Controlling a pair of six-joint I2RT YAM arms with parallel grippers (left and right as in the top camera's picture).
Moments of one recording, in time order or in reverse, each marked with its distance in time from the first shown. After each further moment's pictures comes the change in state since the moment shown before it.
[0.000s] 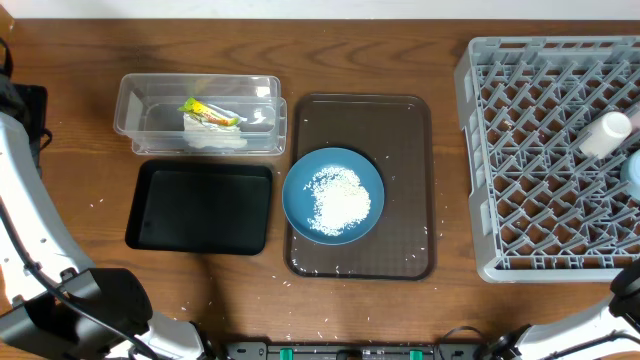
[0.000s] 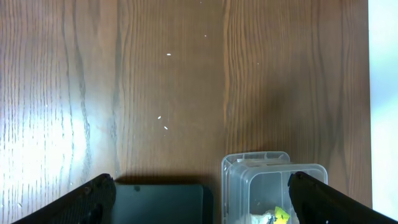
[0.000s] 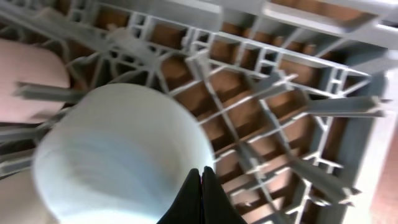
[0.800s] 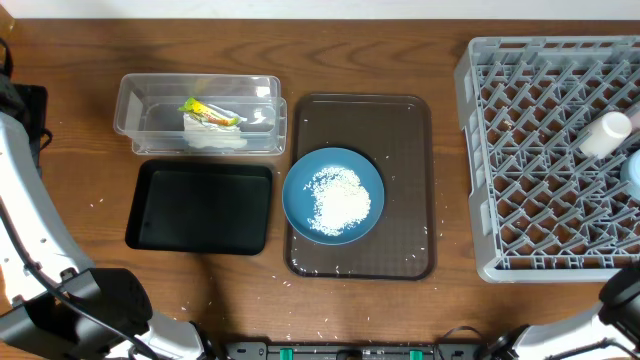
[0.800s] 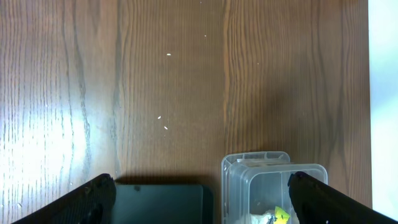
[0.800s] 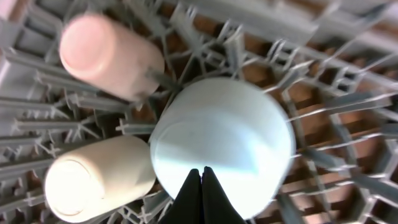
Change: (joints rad) left arm 0.000 0.000 0.000 0.000 0.000 0.000; right arm 0.064 -0.058 -0.001 0.048 -0.153 -0.057
